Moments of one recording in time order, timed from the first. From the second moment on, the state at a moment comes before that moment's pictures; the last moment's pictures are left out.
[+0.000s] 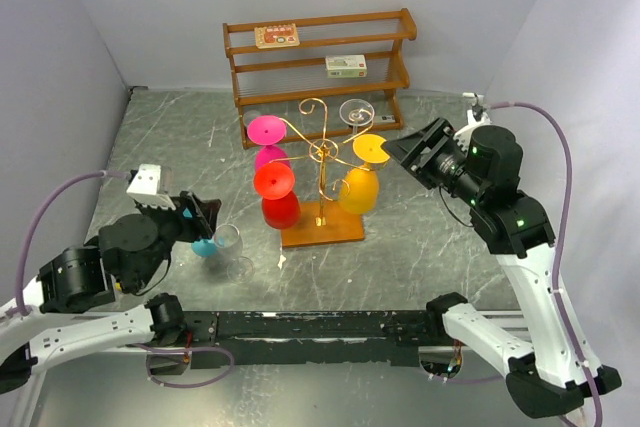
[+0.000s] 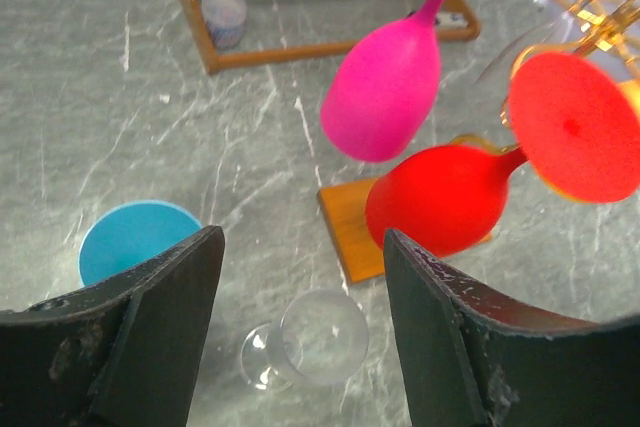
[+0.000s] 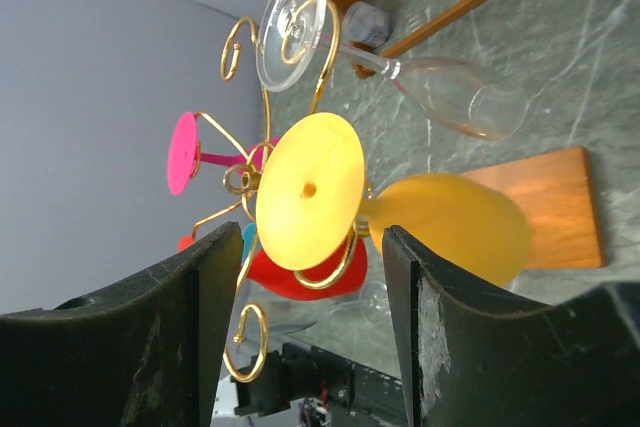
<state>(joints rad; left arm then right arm) -1.14 0.53 0.98 -0.72 -0.83 -0.49 0.35 0.90 1.29 -0.70 -0.14 0.91</state>
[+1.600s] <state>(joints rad) -1.14 0.82 1.00 -1.19 -0.69 -1.02 0.35 0.75 1.27 -0.66 0.03 0.68</state>
